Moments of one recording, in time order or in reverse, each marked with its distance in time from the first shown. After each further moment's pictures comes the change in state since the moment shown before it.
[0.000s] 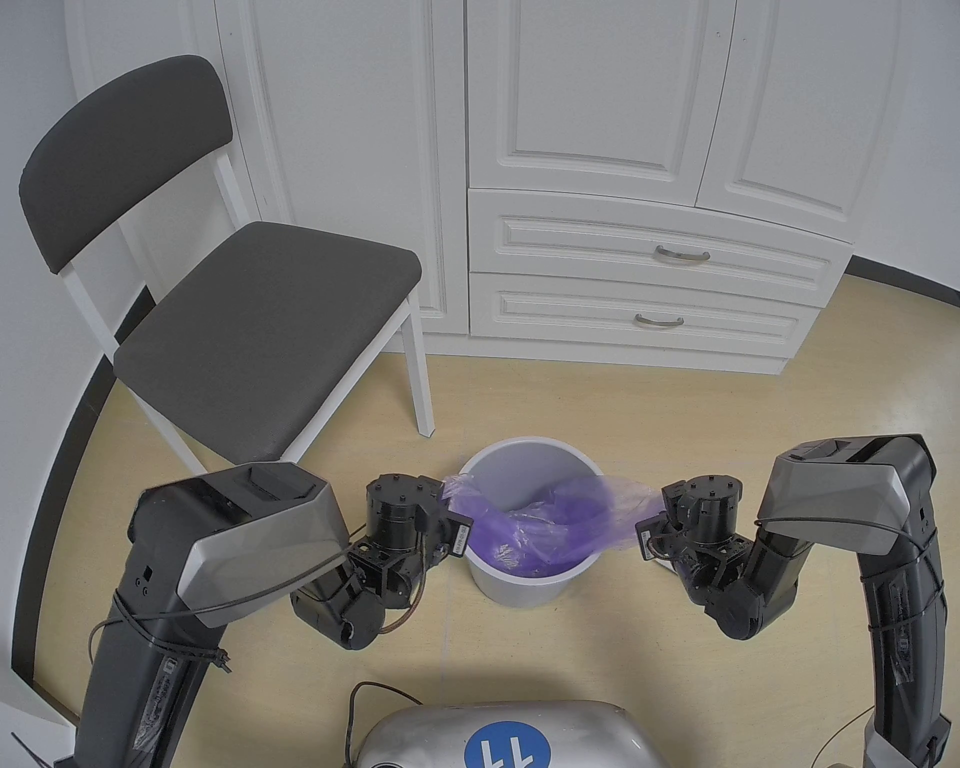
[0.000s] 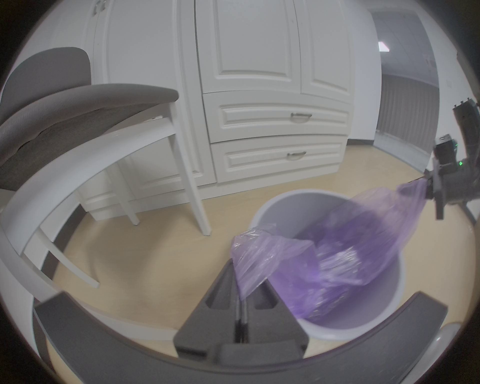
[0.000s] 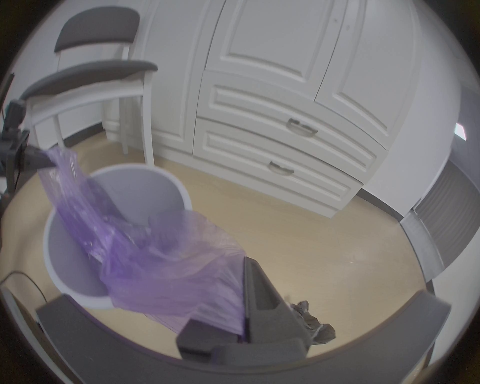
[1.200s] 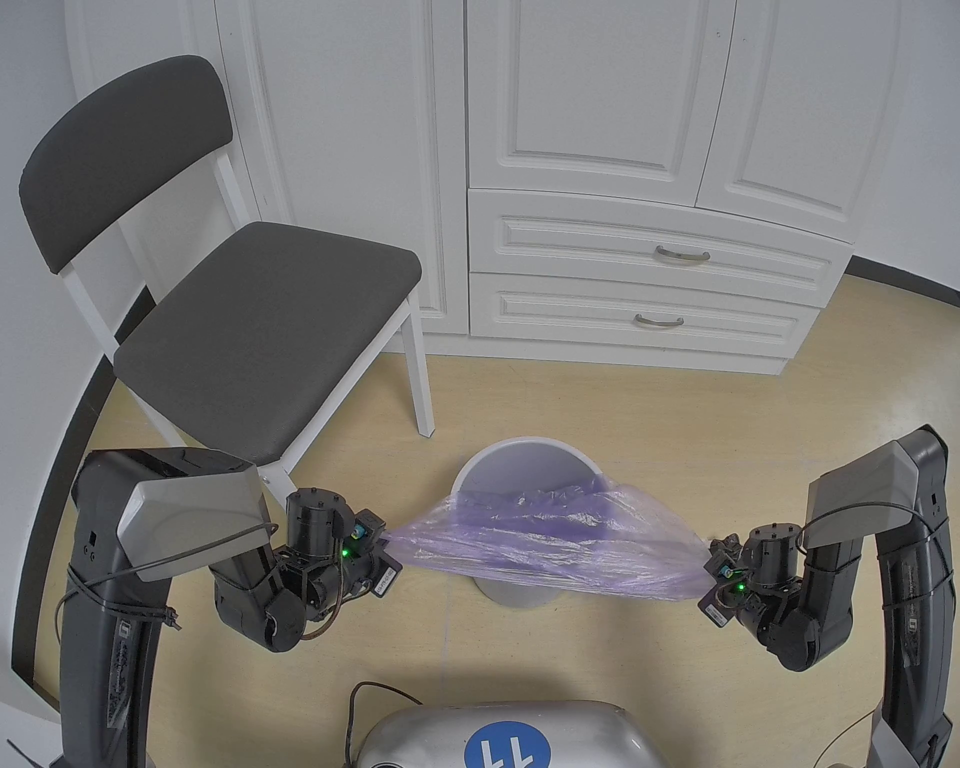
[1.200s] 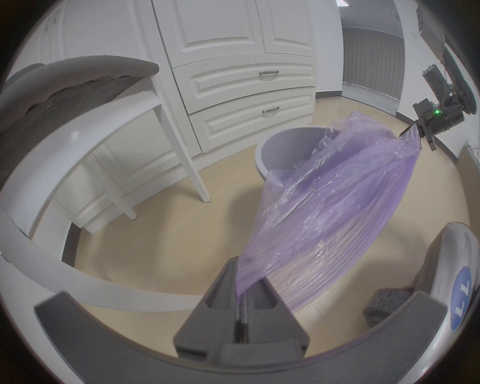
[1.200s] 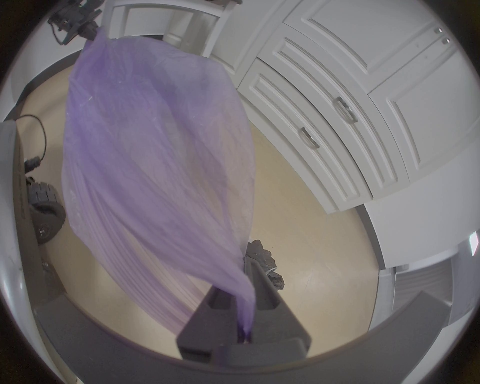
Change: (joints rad) left arm 0.177 -0.089 0.277 0.024 -0.222 0.298; right arm -0.179 0.015 0.374 -0.137 0.136 -0.486
